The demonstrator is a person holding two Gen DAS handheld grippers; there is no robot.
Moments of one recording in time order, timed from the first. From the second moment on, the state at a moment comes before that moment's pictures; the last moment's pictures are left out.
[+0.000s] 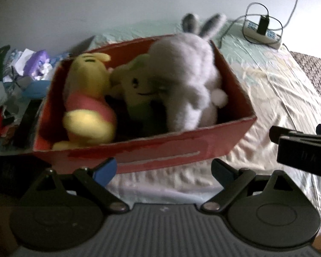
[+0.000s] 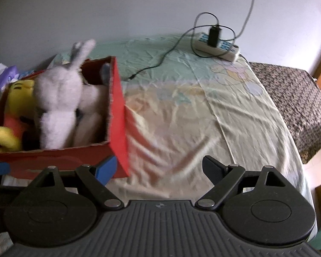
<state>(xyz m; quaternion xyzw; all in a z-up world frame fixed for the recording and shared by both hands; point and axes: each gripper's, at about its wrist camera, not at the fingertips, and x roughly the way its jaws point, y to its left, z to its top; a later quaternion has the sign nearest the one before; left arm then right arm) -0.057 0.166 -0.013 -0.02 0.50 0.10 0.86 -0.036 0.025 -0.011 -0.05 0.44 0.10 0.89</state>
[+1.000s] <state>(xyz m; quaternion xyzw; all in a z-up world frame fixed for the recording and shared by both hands) -0.068 0.227 0.022 -0.02 0.48 0.16 0.86 -0.037 0.082 0.031 -0.07 0.43 0.17 0.89</state>
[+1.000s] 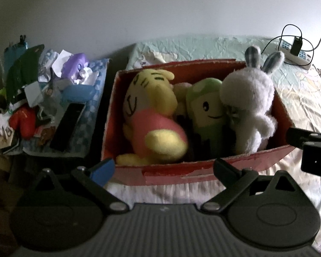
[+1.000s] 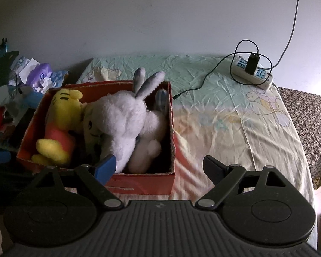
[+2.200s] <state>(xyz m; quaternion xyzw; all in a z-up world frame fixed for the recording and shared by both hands) -0.058 0.247 0.008 -0.03 0.49 0.18 0.85 -0.030 0.101 0.012 -0.07 0.44 0.19 0.88</state>
